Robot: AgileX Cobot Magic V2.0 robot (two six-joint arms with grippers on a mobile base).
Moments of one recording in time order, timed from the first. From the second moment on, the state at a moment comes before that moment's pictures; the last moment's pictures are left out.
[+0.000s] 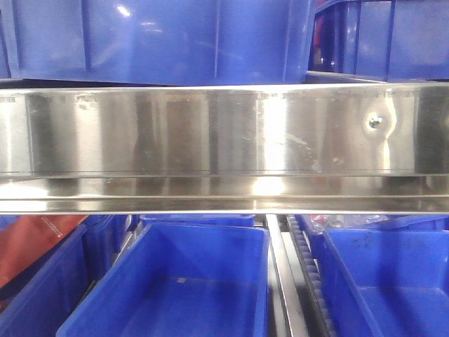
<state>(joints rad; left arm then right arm) -0.70 1.45 -1.66 0.35 1.10 -0.71 0.54 1.36 -1.59 -0.27 1.14 0.59</state>
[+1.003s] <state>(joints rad) -0.70 1.45 -1.66 0.35 1.10 -0.71 0.54 1.36 -1.59 -0.27 1.13 0.59</state>
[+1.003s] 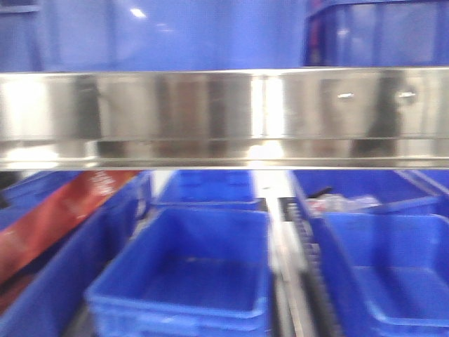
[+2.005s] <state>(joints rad) -0.70 1.45 -1.66 0.35 1.10 -0.71 0.54 1.36 -1.59 -0.27 1.13 0.59</state>
